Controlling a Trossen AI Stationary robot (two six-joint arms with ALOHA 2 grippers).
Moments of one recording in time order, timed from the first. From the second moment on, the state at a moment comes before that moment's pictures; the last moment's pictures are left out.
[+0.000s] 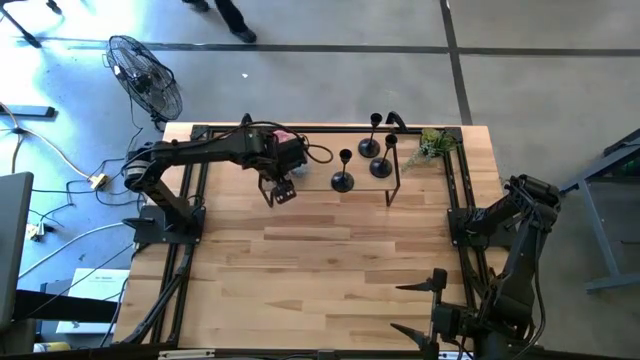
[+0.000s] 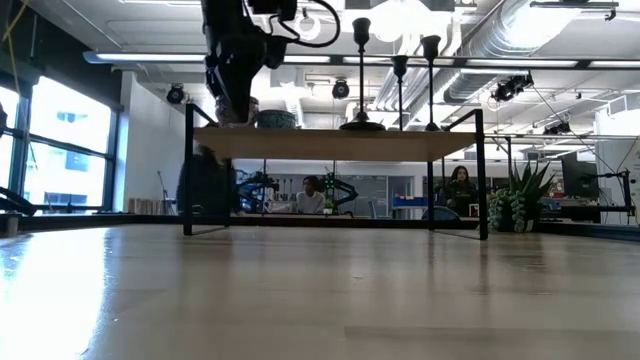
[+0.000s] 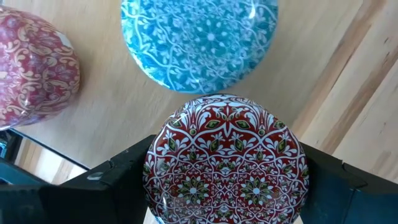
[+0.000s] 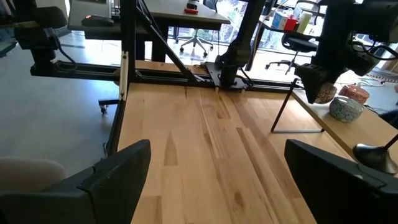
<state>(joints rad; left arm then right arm) 0.23 1.61 1.50 -1.19 -0.19 -0.21 1.12 1.60 1.41 -0.67 1.22 0.70</state>
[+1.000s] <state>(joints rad) 0.23 1.58 1.42 -1.17 -0.19 -0.15 1.12 1.60 1.41 -0.66 1.23 0.68</state>
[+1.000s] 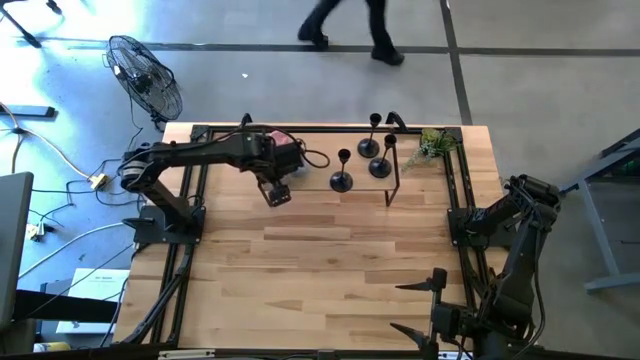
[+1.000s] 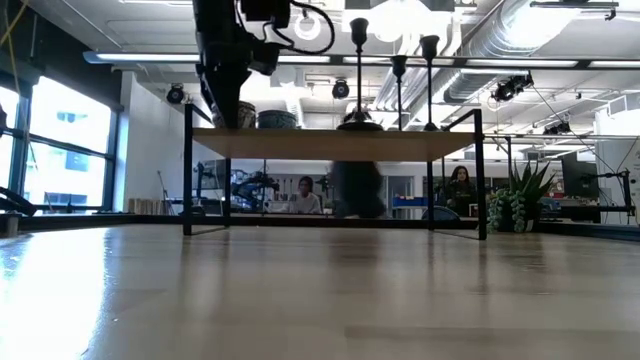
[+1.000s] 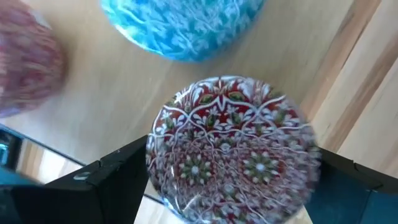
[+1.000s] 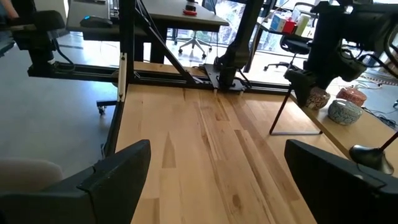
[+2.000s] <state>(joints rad) 0.06 1.20 1.43 -0.98 -0.15 -0.19 1.09 1.60 1.41 -0.66 1.22 0.65</state>
